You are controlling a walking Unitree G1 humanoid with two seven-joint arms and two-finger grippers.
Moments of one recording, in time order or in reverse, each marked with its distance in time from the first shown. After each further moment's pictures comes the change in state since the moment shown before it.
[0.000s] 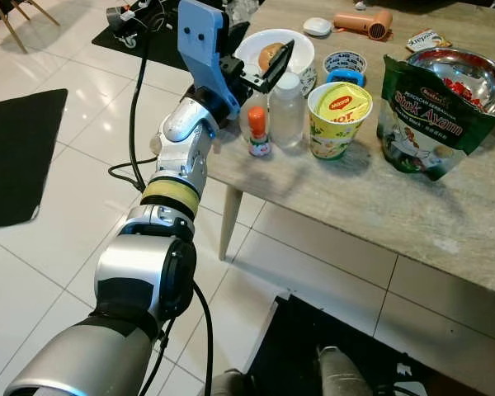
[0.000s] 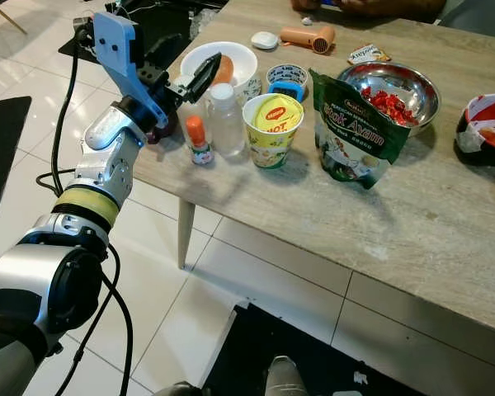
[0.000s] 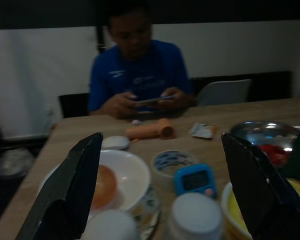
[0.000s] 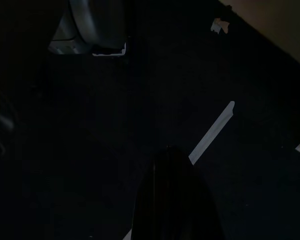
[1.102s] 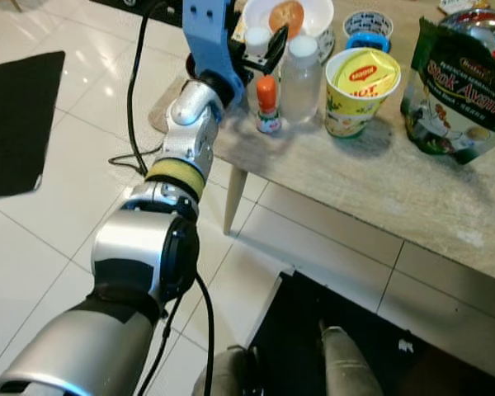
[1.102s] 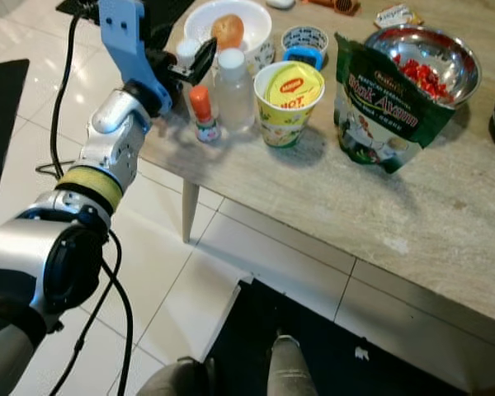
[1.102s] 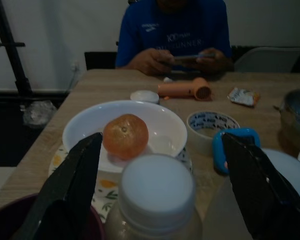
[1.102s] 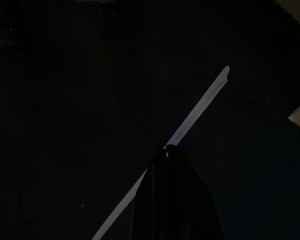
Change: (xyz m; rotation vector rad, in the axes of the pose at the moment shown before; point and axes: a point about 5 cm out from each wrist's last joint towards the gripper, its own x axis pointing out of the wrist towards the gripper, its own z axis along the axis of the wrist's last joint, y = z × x) left arm 0.022 0.000 0.012 -0.006 0.046 0.082; right arm -0.012 -0.007 -0.028 0.014 0.001 -0.027
